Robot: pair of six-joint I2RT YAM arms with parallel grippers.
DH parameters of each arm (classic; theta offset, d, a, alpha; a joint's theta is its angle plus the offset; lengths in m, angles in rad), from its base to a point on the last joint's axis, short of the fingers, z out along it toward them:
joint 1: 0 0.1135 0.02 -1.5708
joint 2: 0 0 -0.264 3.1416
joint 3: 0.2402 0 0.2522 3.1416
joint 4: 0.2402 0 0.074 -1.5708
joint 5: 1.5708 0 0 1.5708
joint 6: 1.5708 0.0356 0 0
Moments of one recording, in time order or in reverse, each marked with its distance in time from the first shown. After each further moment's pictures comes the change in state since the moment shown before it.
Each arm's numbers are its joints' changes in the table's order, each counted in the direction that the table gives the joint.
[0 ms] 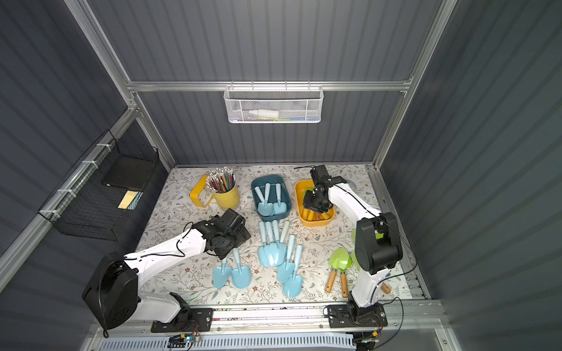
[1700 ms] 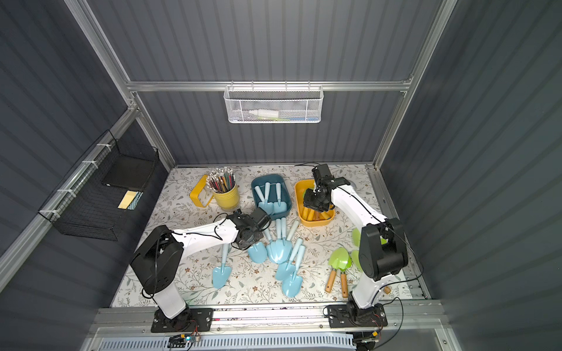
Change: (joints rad) left arm -0.113 0.356 0.300 0.035 -0.232 0.046; right arm 0.000 -0.066 -0.024 -0.026 -0.022 -0.002
